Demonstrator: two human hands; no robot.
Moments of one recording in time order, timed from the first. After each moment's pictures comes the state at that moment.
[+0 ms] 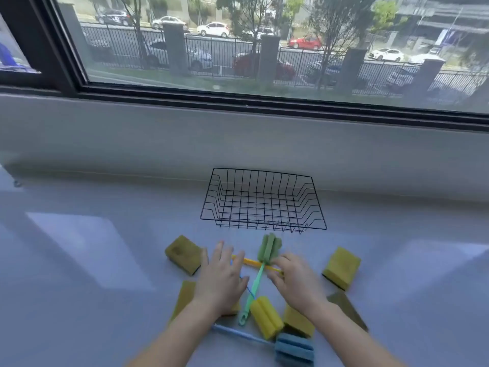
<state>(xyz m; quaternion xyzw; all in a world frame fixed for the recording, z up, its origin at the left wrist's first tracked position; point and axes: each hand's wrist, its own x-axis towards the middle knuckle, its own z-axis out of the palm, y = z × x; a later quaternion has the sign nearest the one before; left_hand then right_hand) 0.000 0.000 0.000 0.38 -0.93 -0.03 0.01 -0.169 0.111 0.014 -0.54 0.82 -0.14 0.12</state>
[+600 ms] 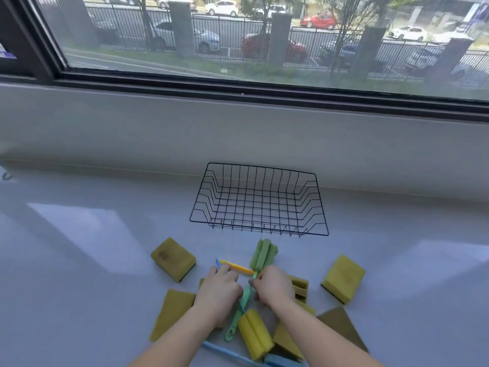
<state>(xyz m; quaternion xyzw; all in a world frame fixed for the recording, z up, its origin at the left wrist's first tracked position) -0.032 -0.009 -0.024 0.25 -0.96 0.01 -0.13 -0.173 0.051 -0.033 -0.34 0.88 -0.10 0.33</state>
